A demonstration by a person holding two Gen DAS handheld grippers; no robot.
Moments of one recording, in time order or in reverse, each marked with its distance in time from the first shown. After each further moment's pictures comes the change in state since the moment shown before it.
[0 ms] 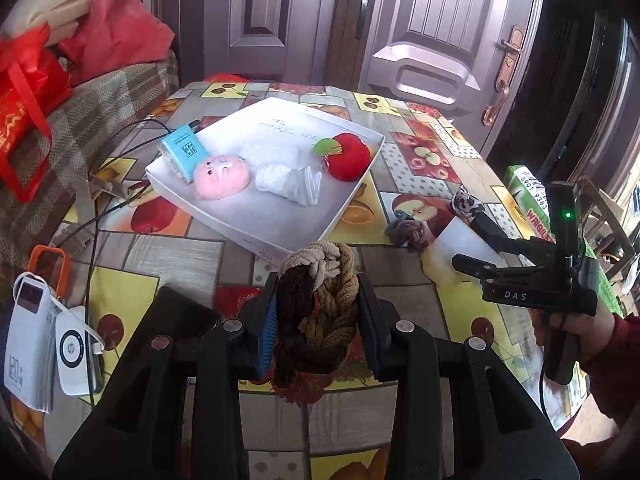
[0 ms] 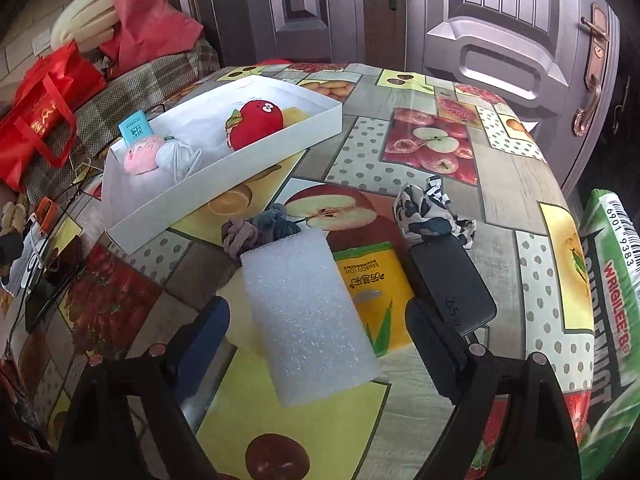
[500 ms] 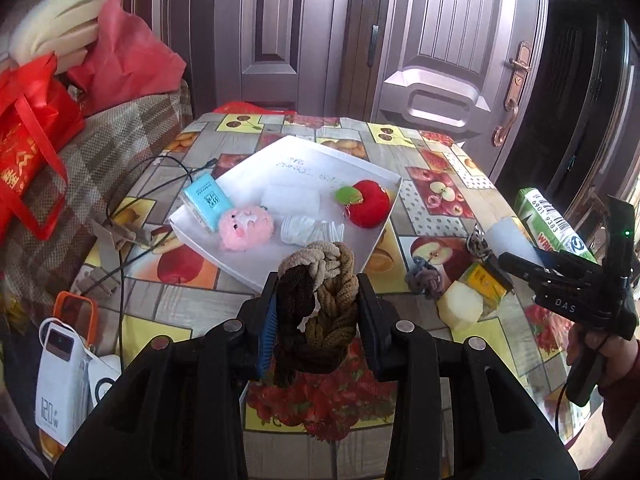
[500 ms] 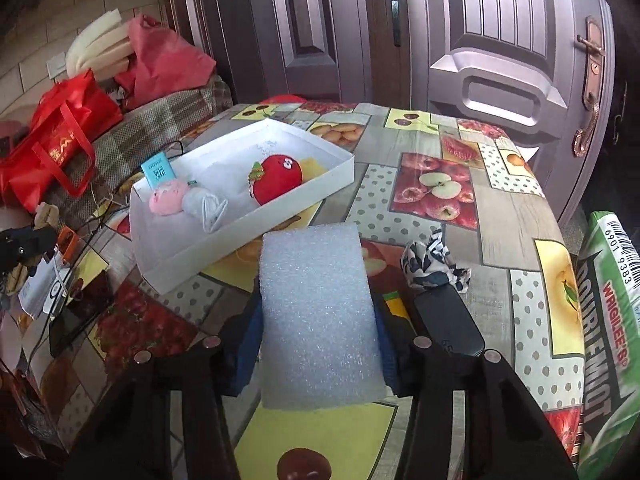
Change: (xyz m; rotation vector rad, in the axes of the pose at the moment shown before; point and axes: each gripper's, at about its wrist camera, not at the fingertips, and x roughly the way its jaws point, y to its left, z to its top) left arm -0.016 0.011 0.054 0.032 -0.088 0.043; right arm -0.068 0.004 0.031 0.059 -0.212 0.044
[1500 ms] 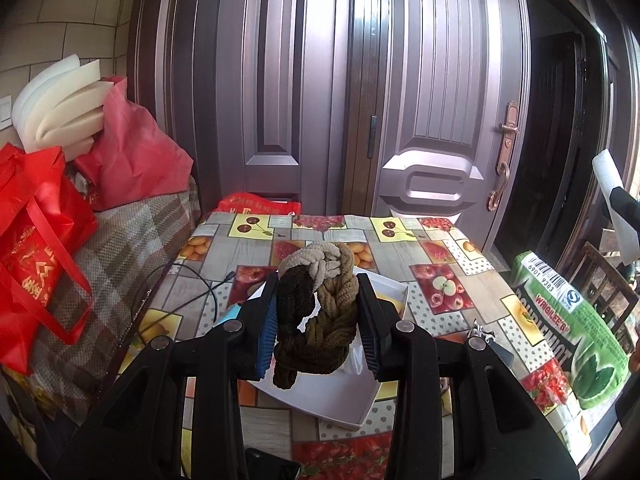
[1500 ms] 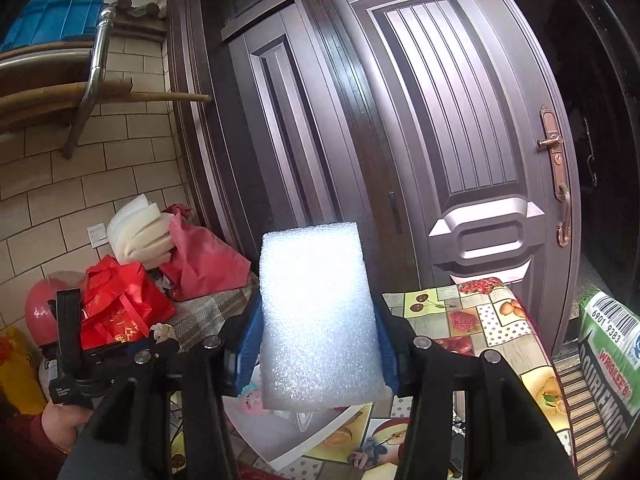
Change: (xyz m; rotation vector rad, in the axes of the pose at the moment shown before) left arm -0.046 0.034 0.086 0.042 -0.241 -0.015; right arm -0.142 0.040 0.086 0.125 -0.527 0.059
